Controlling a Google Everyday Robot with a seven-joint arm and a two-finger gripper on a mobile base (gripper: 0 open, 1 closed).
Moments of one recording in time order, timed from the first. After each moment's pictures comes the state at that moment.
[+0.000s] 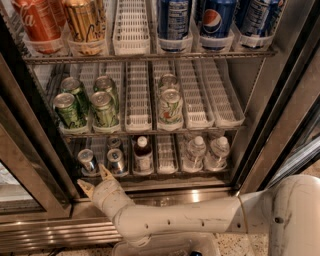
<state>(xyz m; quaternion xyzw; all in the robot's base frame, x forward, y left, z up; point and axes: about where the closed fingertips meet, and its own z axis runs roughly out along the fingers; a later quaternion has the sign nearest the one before) 0.569 0.221 0.596 -0.30 0.70 0.18 0.62</state>
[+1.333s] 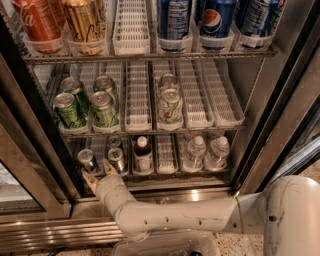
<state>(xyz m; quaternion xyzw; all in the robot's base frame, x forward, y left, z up) 0.596 0.209 0.593 -0.27 0.70 0.16 0.64</state>
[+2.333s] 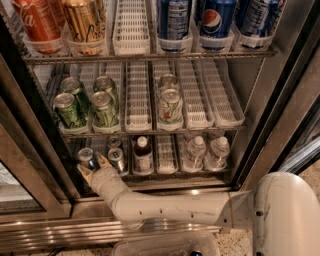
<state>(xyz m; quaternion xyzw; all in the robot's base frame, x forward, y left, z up) 0.625 0.234 0.601 -0.28 0.68 0.18 0.65</state>
